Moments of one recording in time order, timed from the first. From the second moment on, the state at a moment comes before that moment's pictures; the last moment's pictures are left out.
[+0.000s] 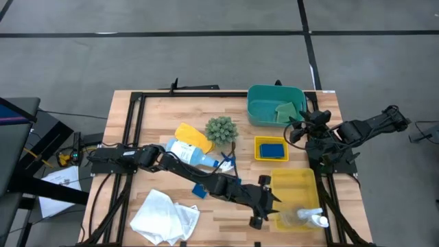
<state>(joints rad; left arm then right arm) -0.37 2.37 2.06 -0.03 -0.17 0.10 0.39 0.73 0.80 -1.12 1.21 1.05</state>
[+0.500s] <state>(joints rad) -0.38 1.76 1.14 0.24 -0.45 0.02 0.39 0.72 0.79 -1.12 1.12 1.07</state>
